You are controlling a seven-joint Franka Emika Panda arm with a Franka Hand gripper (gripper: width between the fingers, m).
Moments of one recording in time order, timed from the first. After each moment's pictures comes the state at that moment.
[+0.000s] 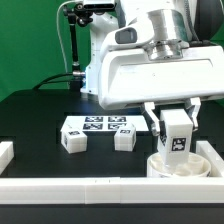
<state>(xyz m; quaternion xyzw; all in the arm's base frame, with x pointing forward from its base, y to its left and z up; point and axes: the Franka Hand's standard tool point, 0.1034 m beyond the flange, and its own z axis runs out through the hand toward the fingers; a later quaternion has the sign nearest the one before) 0.659 0.060 0.096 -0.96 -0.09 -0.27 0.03</state>
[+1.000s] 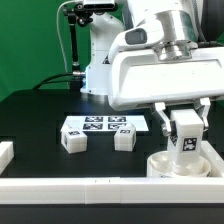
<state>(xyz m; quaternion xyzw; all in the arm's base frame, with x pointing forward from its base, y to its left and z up) 0.658 0.076 0.095 -0.95 -0.11 -0.28 0.03</state>
